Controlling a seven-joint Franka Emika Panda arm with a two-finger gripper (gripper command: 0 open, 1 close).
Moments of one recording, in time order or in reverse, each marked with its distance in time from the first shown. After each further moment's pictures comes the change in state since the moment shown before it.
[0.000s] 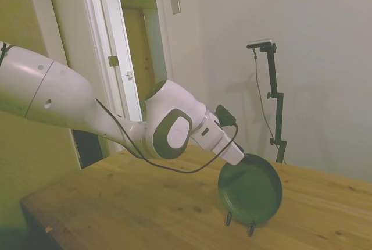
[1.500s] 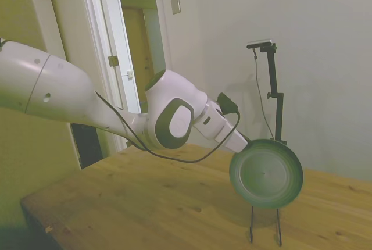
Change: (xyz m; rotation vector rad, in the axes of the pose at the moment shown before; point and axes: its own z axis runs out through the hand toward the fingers) arm 0.012 -0.030 -0.025 0.057 0.024 0.020
